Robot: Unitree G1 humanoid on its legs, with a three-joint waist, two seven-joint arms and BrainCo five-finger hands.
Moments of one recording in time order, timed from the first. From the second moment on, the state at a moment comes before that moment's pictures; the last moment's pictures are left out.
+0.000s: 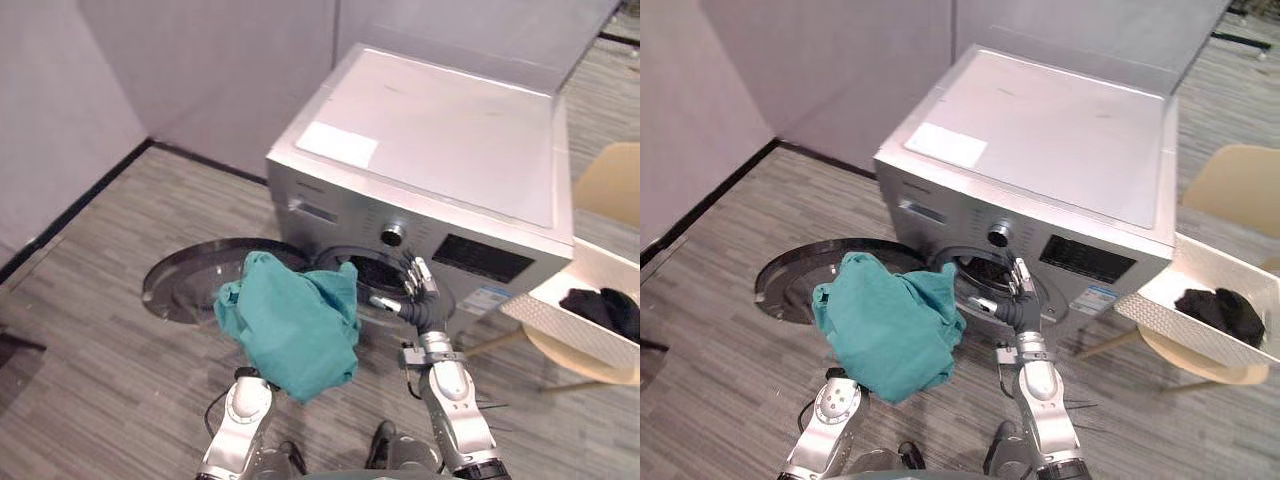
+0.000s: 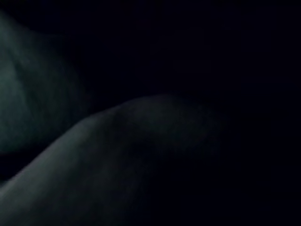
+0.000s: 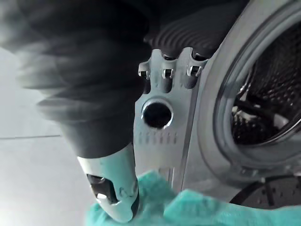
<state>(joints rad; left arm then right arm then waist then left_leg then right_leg) 0.17 0.10 -0.27 0.04 -0.11 -0.26 0.13 0.13 -0.02 0.16 0.03 0.08 -0.24 -0.11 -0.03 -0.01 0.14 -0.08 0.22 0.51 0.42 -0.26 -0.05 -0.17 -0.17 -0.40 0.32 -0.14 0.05</state>
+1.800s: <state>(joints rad) -1.37 0.54 -0.07 0.47 -0.17 -0.18 0.50 -0.09 -0.03 -0.11 0.00 0.17 -0.33 -0.23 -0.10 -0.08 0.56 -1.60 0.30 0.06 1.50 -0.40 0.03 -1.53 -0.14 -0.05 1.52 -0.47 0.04</state>
